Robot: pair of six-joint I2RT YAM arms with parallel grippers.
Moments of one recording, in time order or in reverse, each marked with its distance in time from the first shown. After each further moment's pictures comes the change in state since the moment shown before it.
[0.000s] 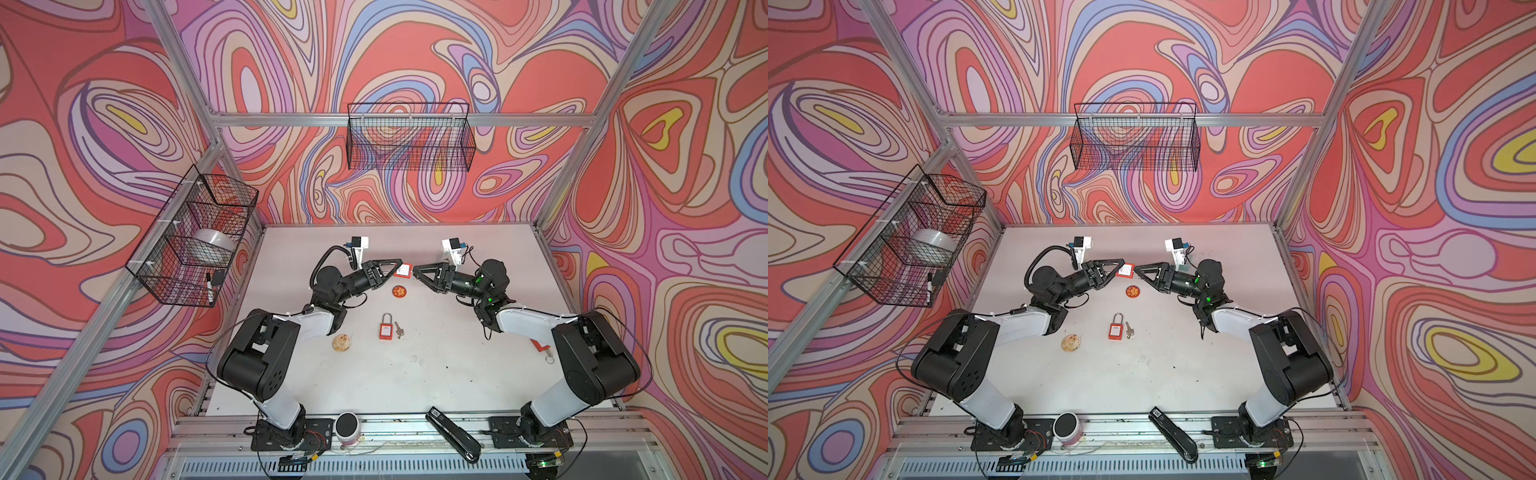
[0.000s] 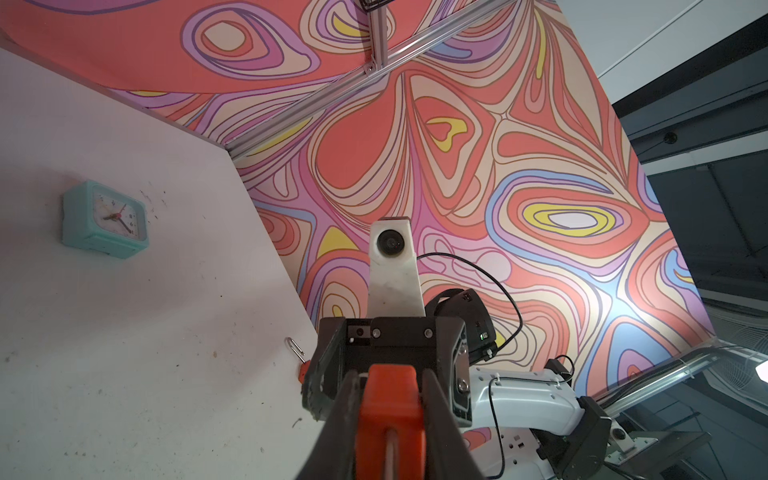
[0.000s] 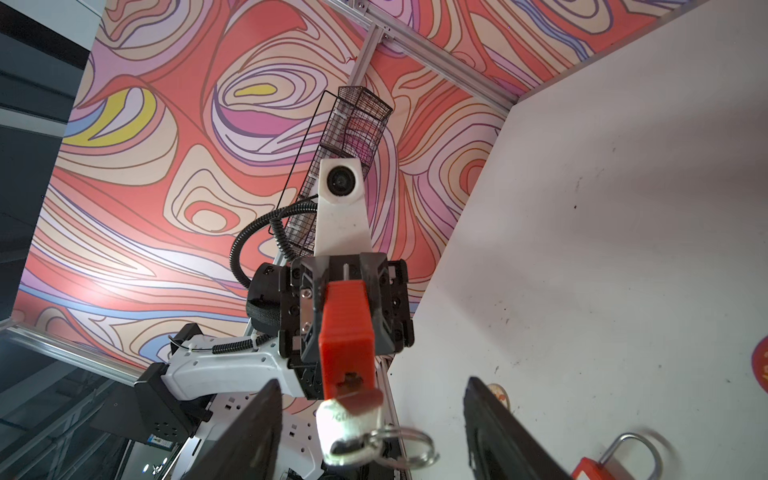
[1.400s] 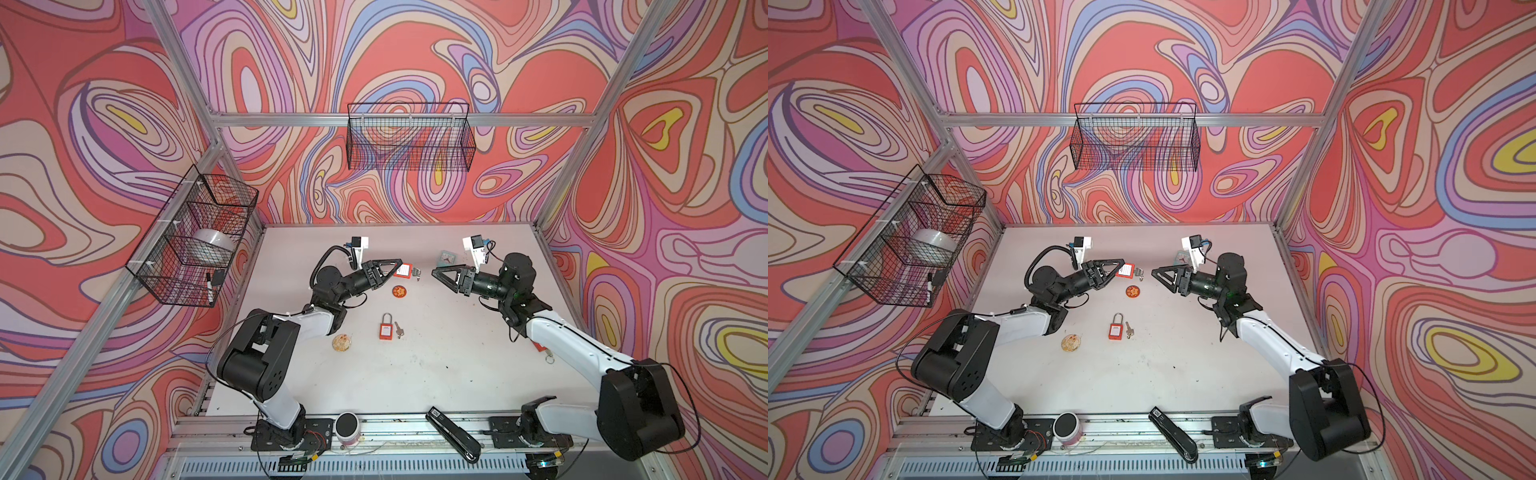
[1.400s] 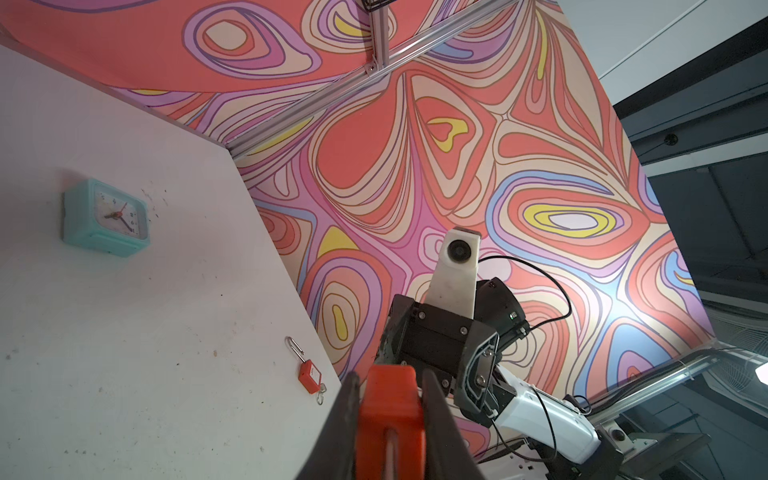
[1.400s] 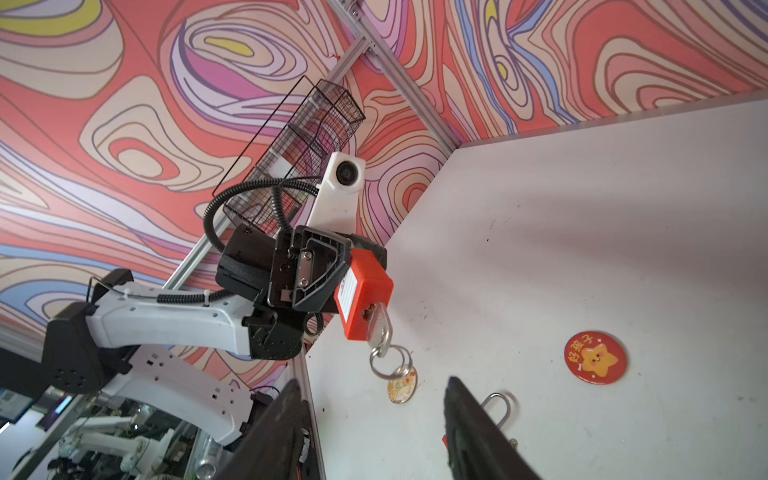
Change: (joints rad) left arm 0.000 0.000 0.000 -0.003 0.000 -0.003; right arm -0.104 -0.261 0.039 -0.489 -0.042 -0.464
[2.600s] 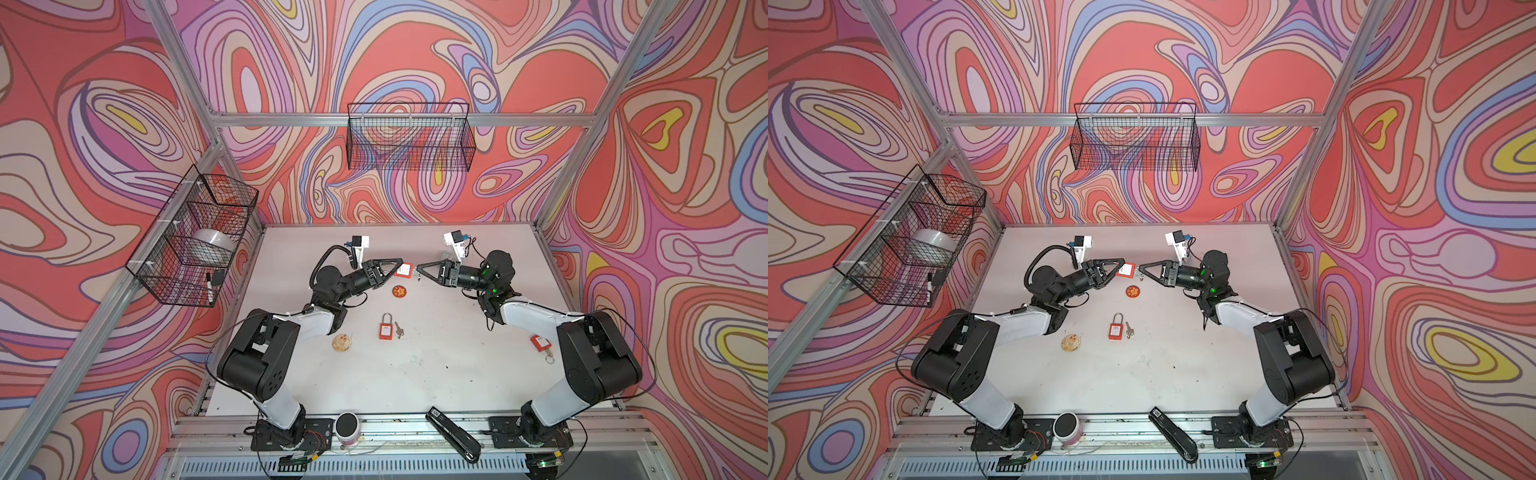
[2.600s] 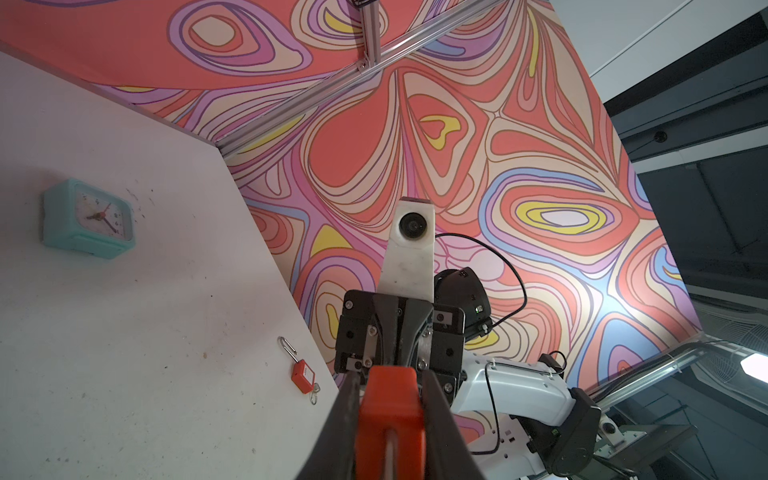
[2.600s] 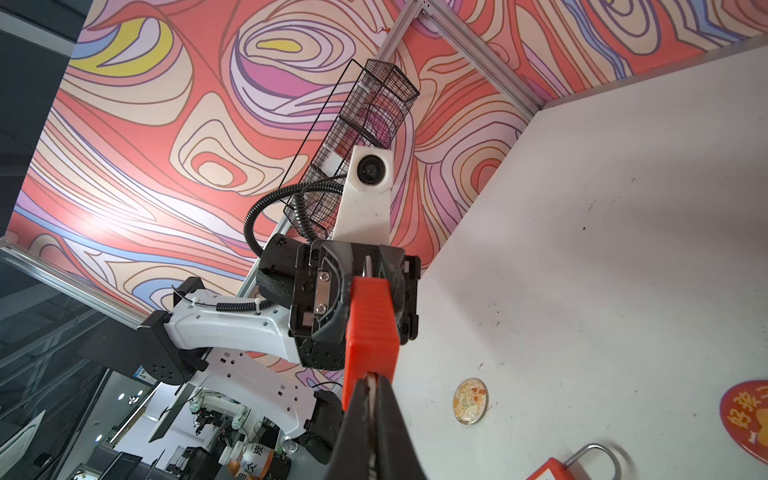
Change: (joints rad) left arm -0.001 0.000 0.006 0.014 0.010 -0.014; right arm 0.053 0.257 0.034 0.433 -0.111 0.323
